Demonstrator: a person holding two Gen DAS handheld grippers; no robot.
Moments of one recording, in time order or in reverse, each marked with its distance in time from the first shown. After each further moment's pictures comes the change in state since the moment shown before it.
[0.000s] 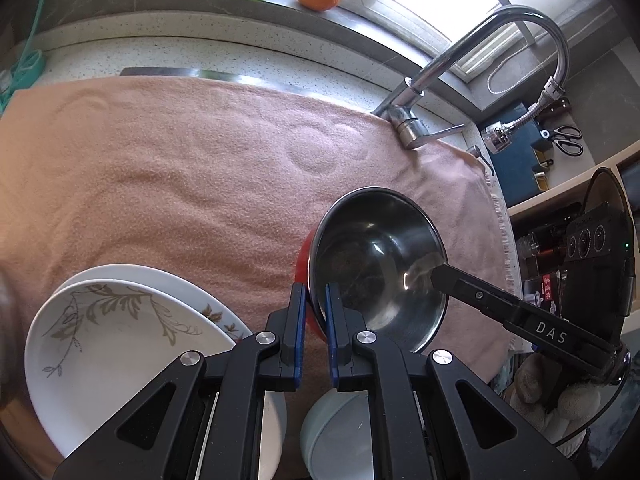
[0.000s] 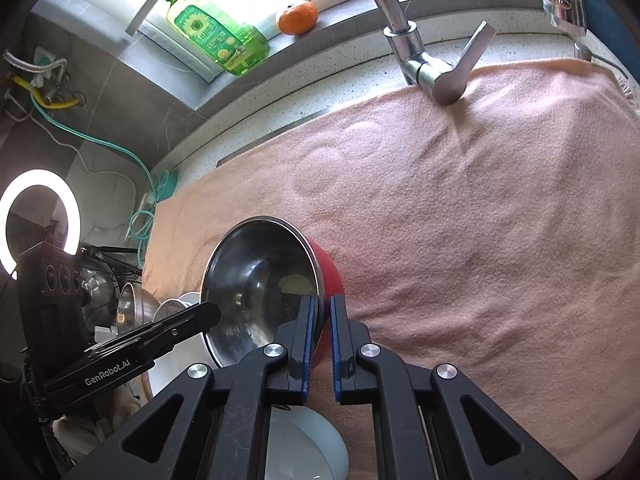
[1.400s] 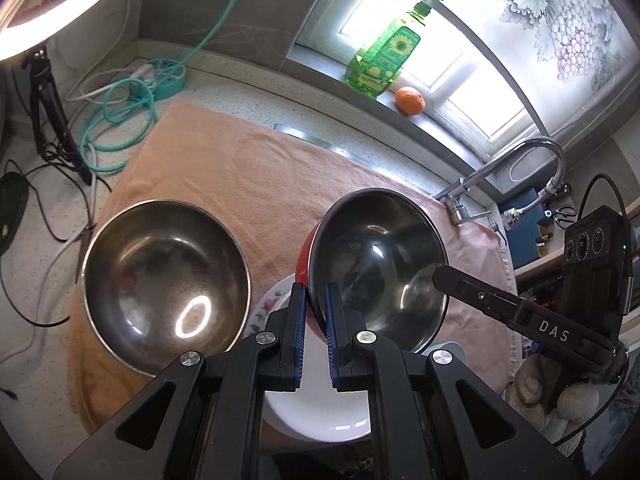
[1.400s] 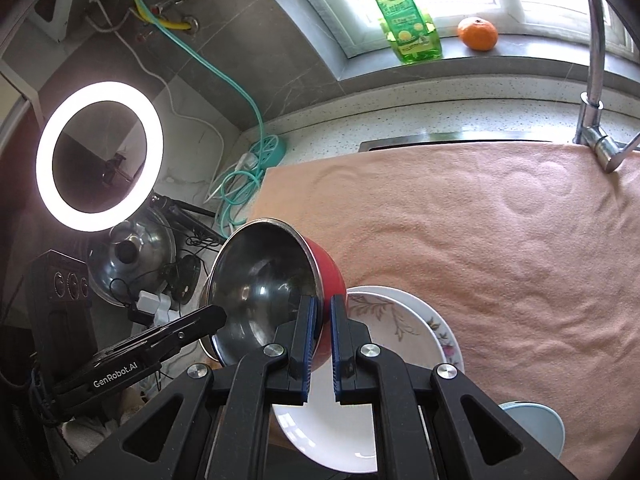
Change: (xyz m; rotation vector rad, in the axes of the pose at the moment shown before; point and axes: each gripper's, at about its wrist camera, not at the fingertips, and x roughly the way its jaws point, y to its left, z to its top) left arm -0.145 0.138 -0.035 -0.161 -0.216 0.057; right arm 0.027 0.205 -0.030 -0.227 0.008 0.112
